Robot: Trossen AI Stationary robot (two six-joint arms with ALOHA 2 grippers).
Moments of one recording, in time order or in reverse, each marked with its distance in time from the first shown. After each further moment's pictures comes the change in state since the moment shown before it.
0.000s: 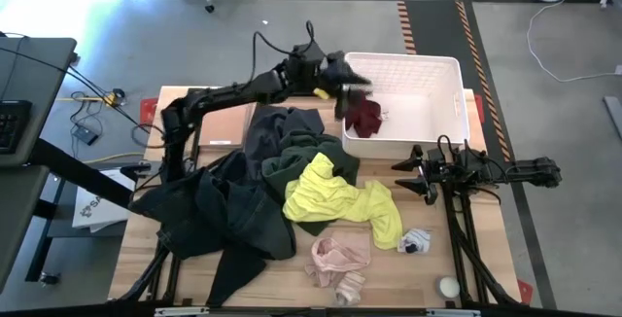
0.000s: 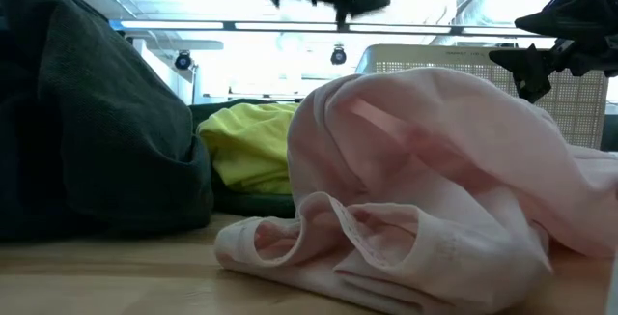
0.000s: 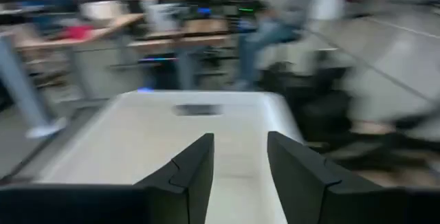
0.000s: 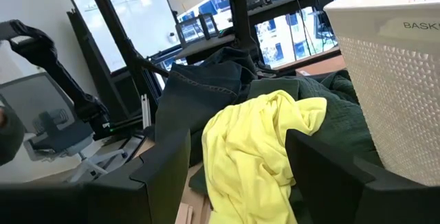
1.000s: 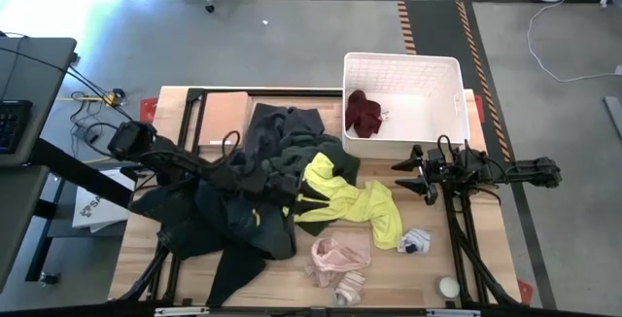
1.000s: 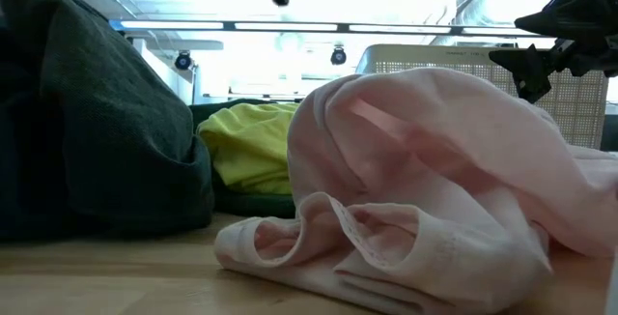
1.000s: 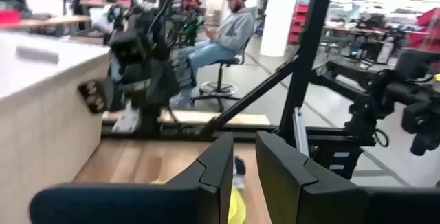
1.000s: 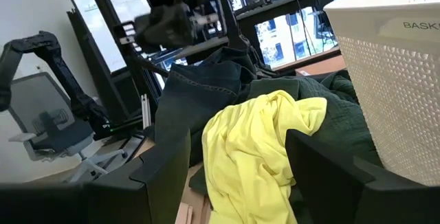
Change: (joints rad) left arm -0.621 -0.358 -0.973 0.764 -0.499 -0.271; right arm 0.000 0.000 0.000 0.000 0.000 0.000
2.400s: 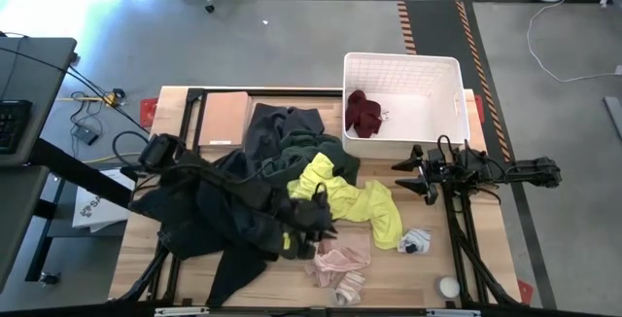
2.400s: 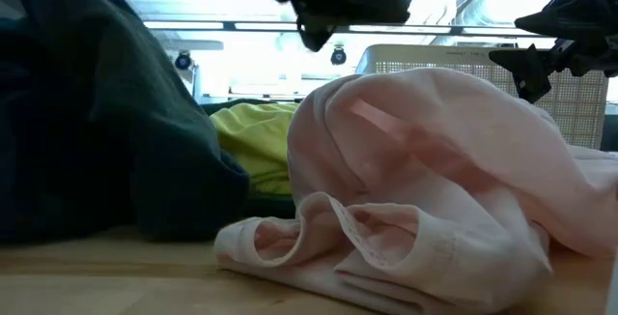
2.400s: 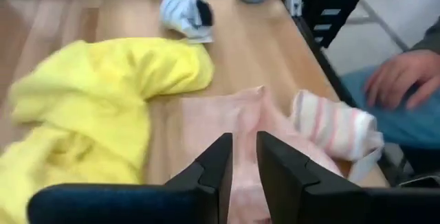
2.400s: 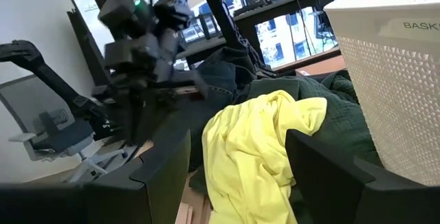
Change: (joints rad) left arm -0.055 0.281 0.439 -0.761 0.121 -0.022; right arm 0.000 0.000 0.000 0.000 0.000 0.000
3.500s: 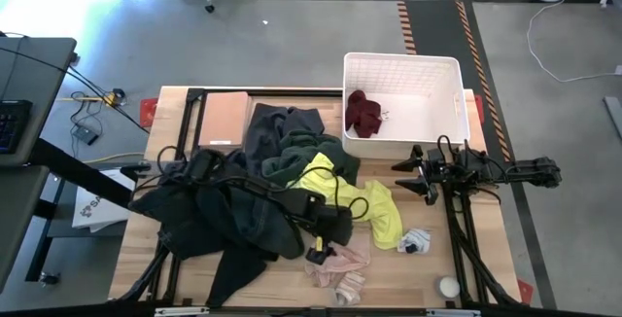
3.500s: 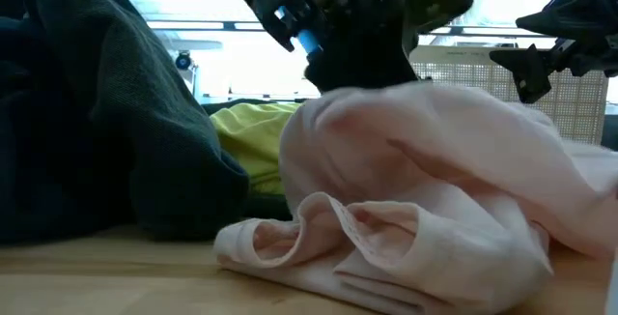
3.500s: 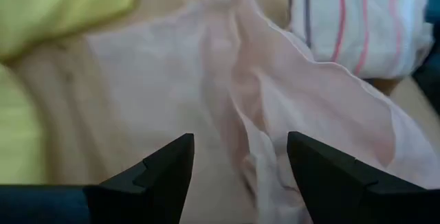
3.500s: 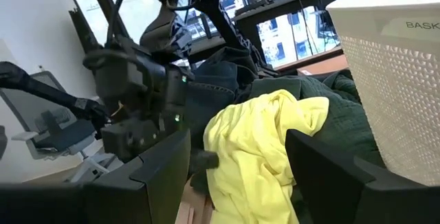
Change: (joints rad) left arm 0.056 0.380 0.379 -0.360 0.277 0.249; right arm 0.000 0.000 0.000 0.000 -0.007 0.000
